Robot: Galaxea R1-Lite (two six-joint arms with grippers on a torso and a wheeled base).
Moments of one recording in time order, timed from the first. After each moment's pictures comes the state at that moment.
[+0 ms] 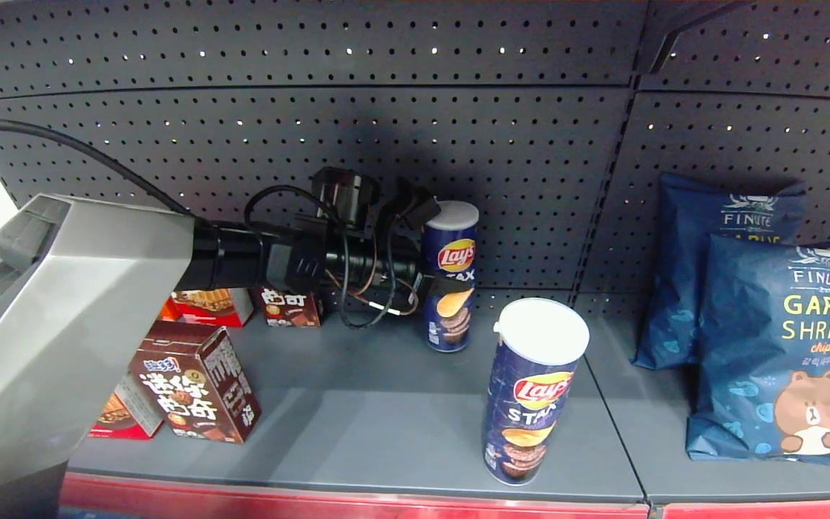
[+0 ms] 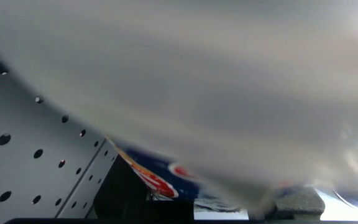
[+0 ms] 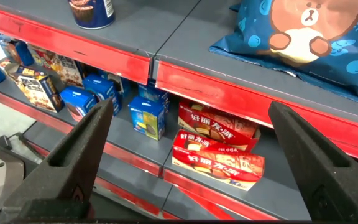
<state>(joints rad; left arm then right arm) -0.42 2.27 -1.76 -0.04 -0.69 0.32 0.31 0.00 -0.20 0.36 0.05 -0.06</state>
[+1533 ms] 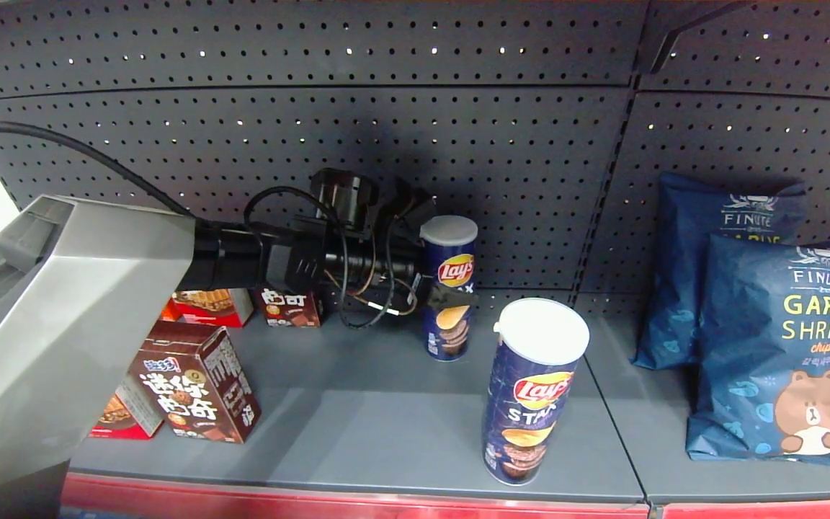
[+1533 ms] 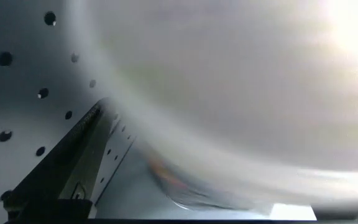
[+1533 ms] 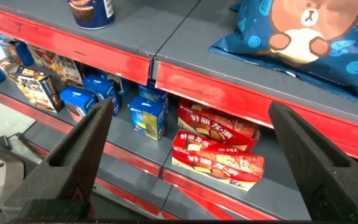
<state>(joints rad) -0.41 2.27 -1.76 -0.04 -0.69 0.32 0.31 0.00 -0.20 0.36 0.05 -0.06</state>
